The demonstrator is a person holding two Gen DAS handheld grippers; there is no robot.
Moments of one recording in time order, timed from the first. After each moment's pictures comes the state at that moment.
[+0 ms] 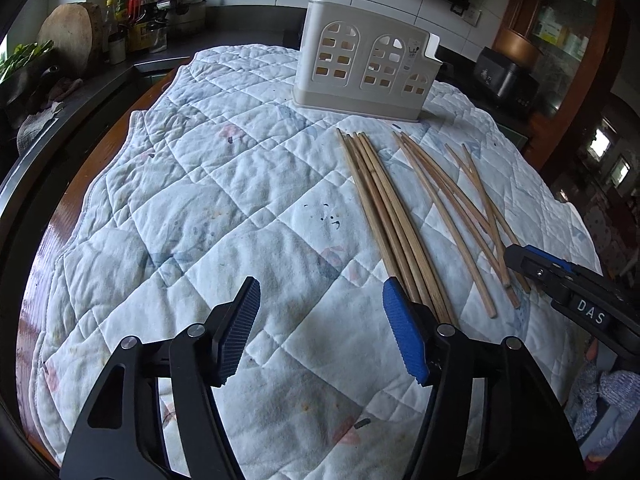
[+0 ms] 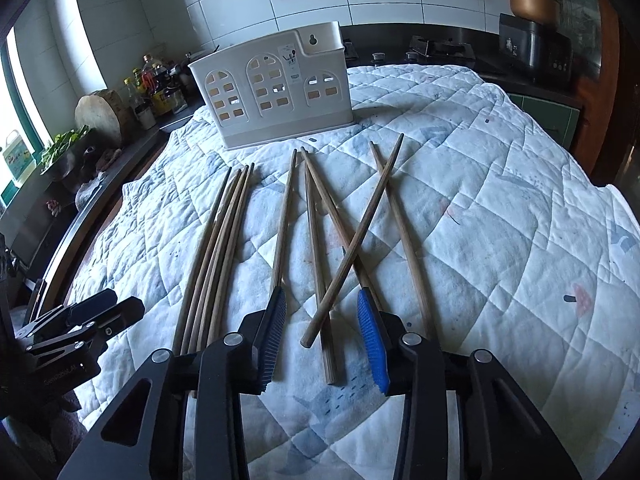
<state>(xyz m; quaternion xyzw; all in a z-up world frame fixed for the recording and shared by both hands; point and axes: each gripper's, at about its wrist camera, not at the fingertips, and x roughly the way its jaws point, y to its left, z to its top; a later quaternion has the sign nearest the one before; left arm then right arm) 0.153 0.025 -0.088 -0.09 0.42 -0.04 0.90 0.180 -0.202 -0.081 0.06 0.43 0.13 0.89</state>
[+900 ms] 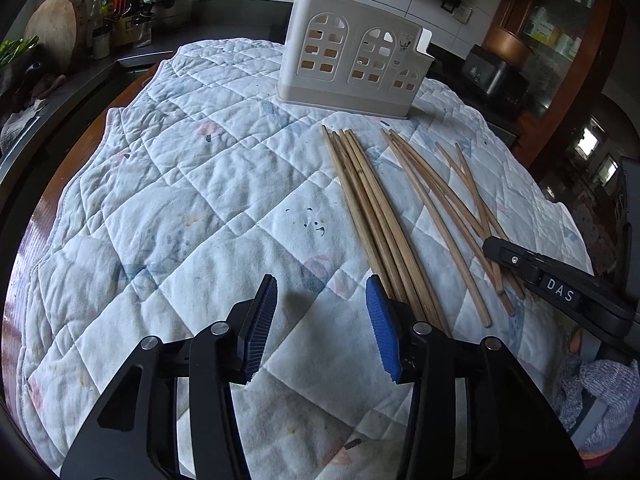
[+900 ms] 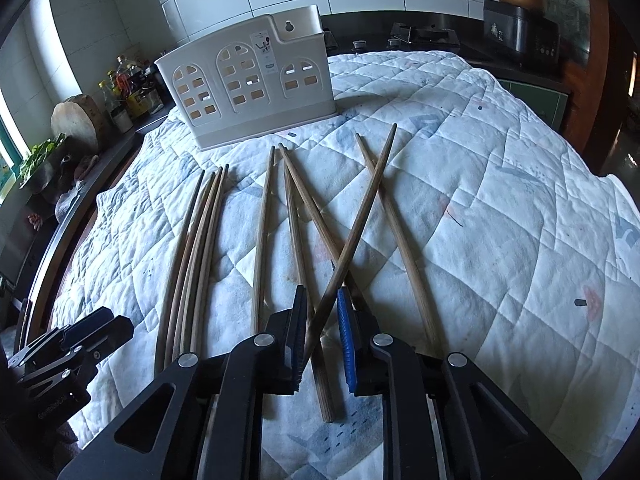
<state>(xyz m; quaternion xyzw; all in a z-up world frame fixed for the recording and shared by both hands) 0.169 0.020 -0.094 -0.09 0.43 -0.07 0.90 0.206 -0.199 -0.095 0.07 0.45 0.09 0.89</state>
